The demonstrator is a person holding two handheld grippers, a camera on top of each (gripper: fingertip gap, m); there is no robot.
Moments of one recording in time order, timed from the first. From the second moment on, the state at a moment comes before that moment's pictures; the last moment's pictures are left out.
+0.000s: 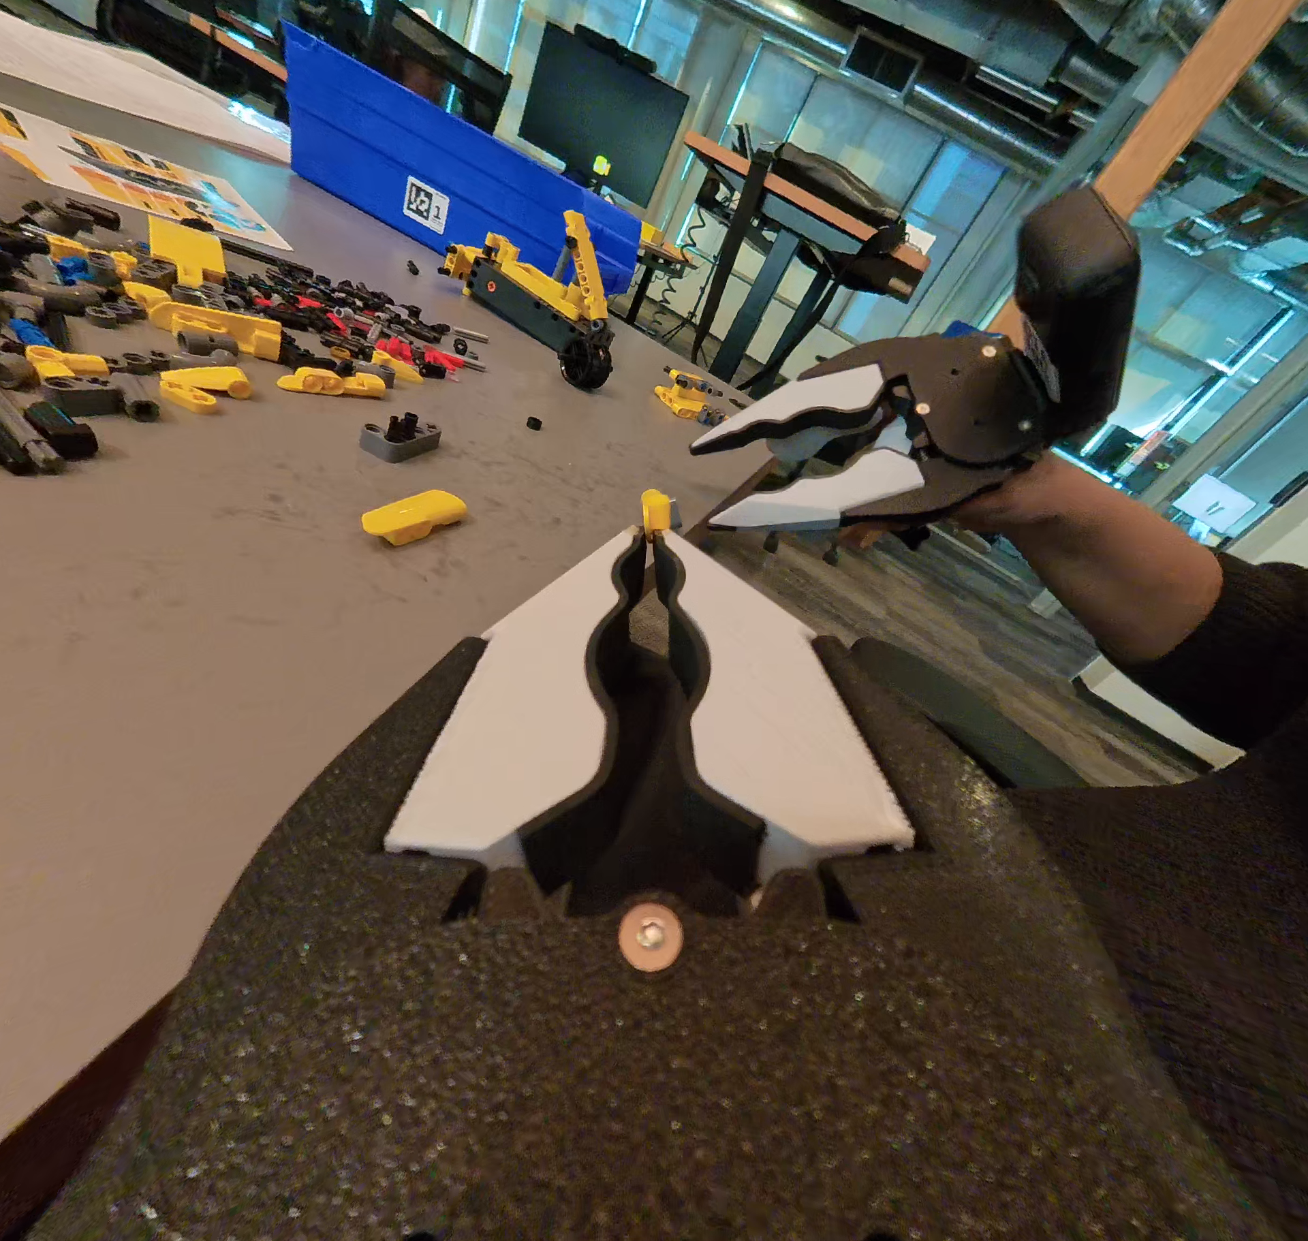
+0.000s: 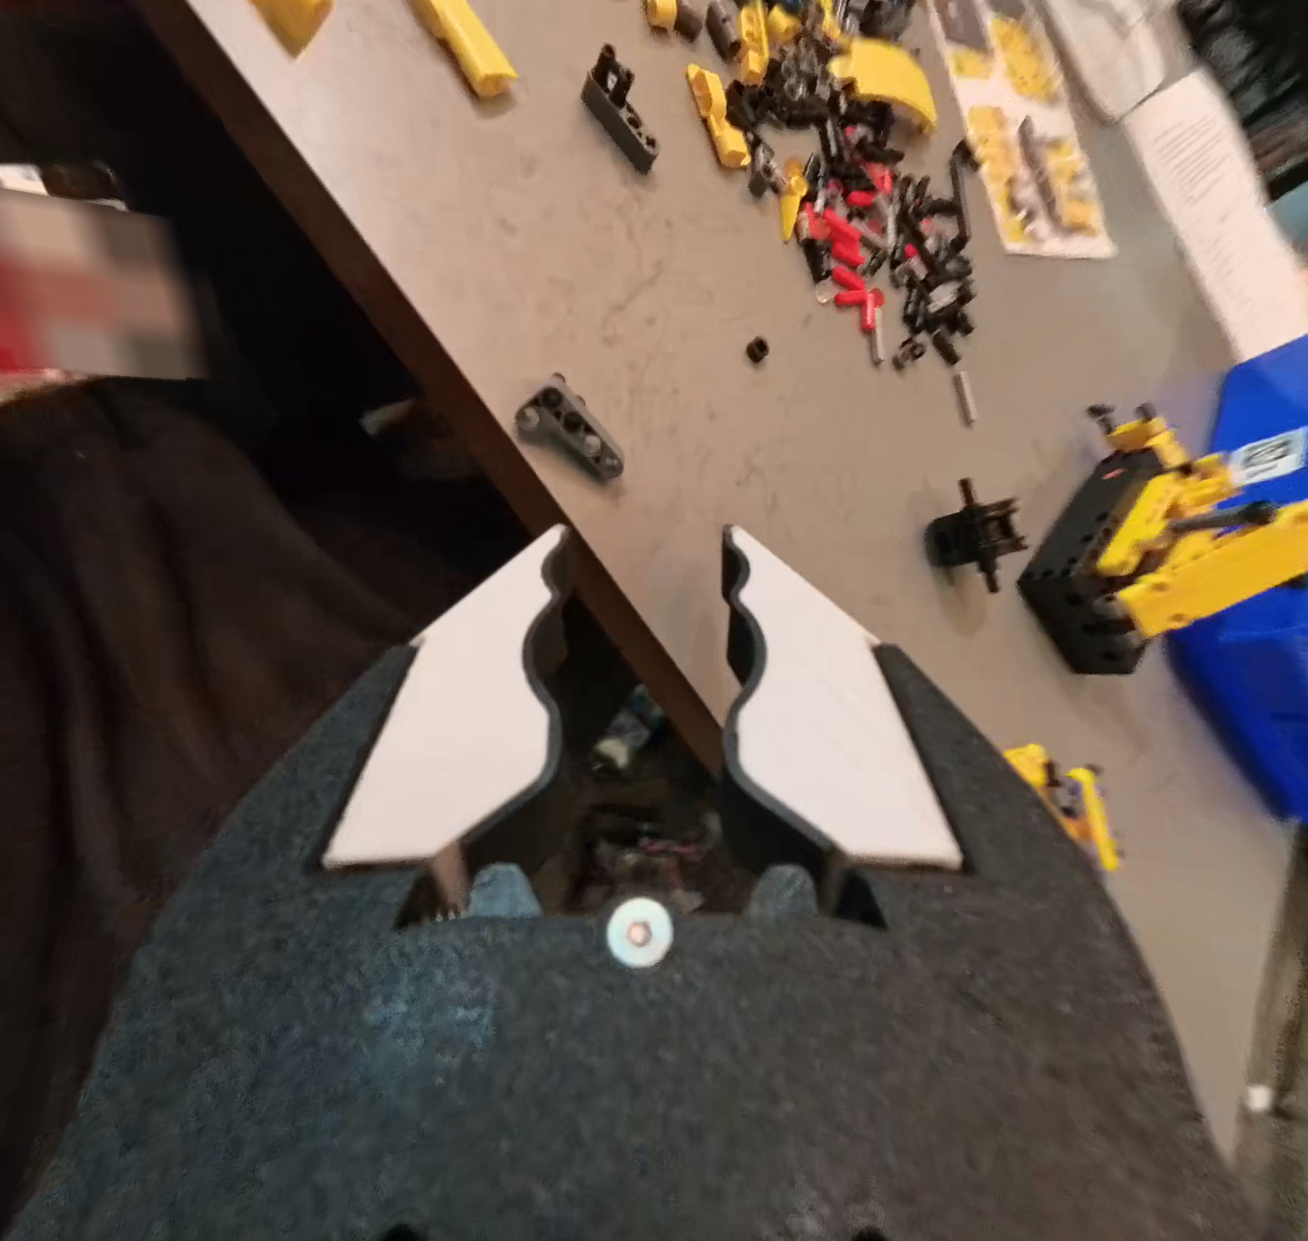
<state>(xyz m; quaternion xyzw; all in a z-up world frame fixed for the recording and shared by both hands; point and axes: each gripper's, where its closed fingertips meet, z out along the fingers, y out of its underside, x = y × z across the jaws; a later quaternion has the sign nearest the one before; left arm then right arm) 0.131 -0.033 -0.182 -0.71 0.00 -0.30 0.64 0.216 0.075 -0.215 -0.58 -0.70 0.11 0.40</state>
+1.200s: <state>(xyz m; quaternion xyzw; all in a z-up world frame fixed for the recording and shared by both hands) 0.135 -0.035 -0.188 -0.72 0.02 -0.27 0.64 0.201 0.048 -0.174 -0.42 -0.68 0.16 0.58</state>
